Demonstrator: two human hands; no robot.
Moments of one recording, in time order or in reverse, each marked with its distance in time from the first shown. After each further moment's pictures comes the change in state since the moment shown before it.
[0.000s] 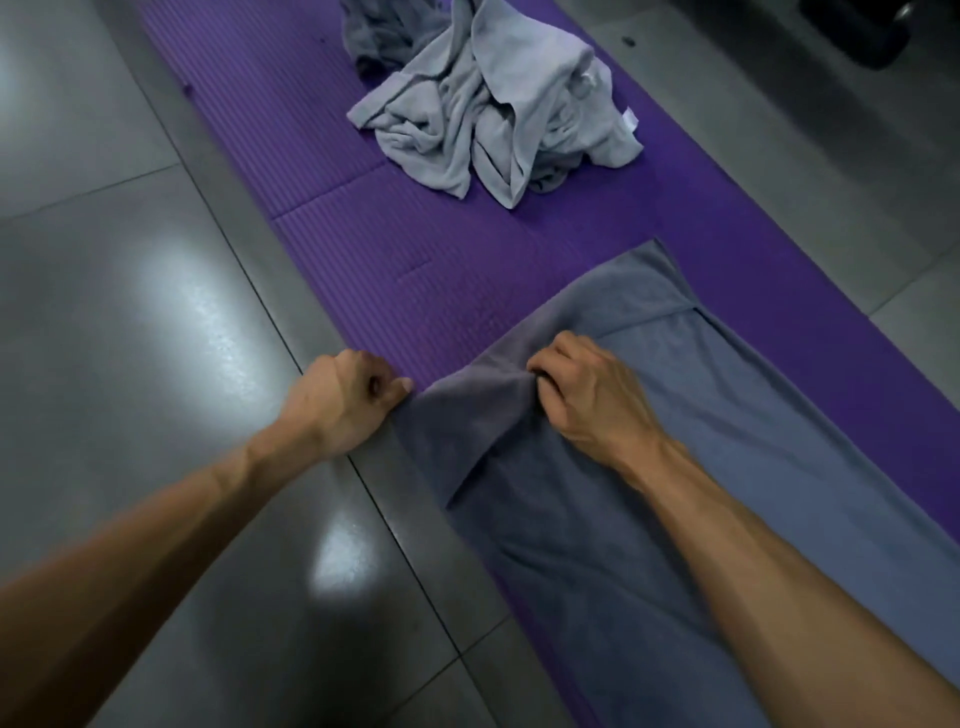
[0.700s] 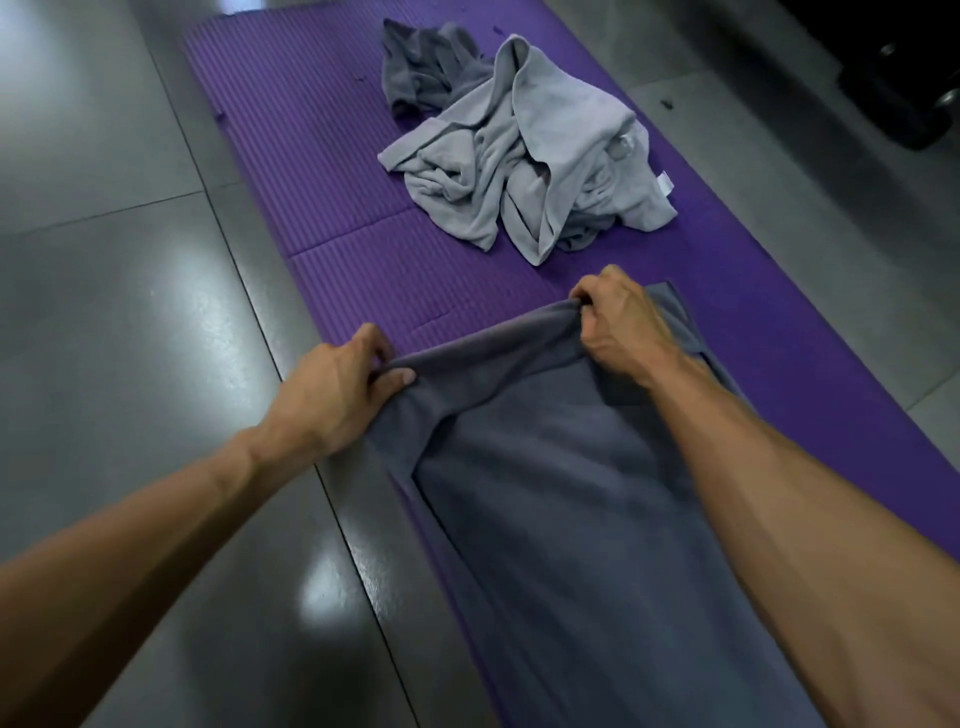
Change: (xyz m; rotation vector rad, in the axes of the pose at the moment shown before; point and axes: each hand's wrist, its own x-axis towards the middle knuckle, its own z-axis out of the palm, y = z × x) left_hand 0.045 -0.005 -0.022 0.014 0.143 0.045; right_hand 0.136 0.063 -0.022 0.030 -0.068 0.238
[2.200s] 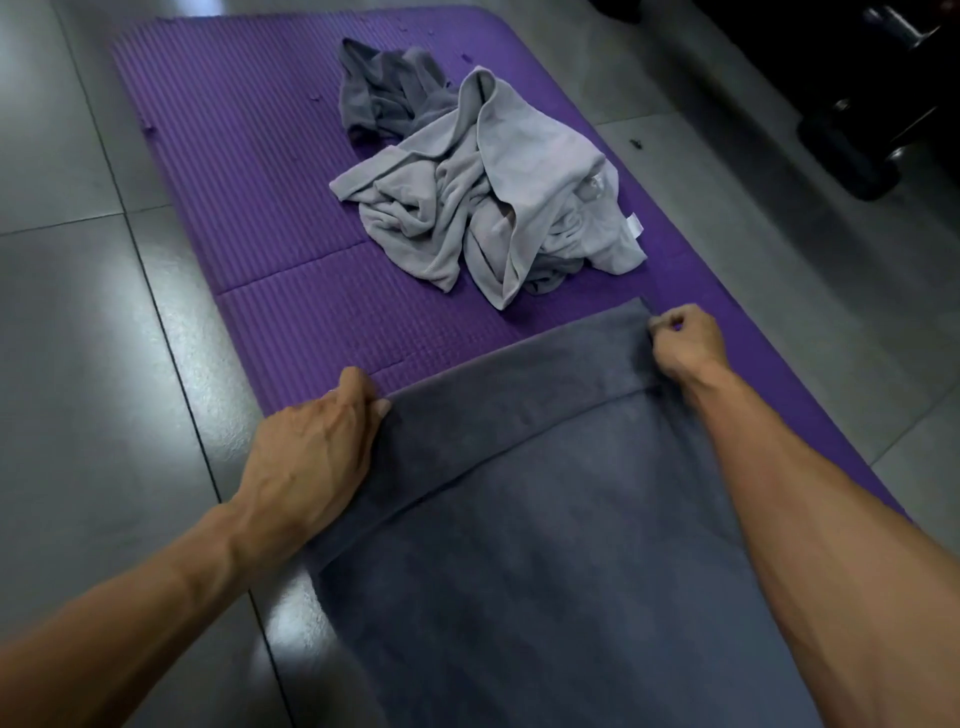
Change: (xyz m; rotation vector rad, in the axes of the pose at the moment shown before) left_hand 0.021 0.025 0.028 0.100 0.140 0.015; right_hand 0.046 0.108 -0.018 0.314 0.212 0.621
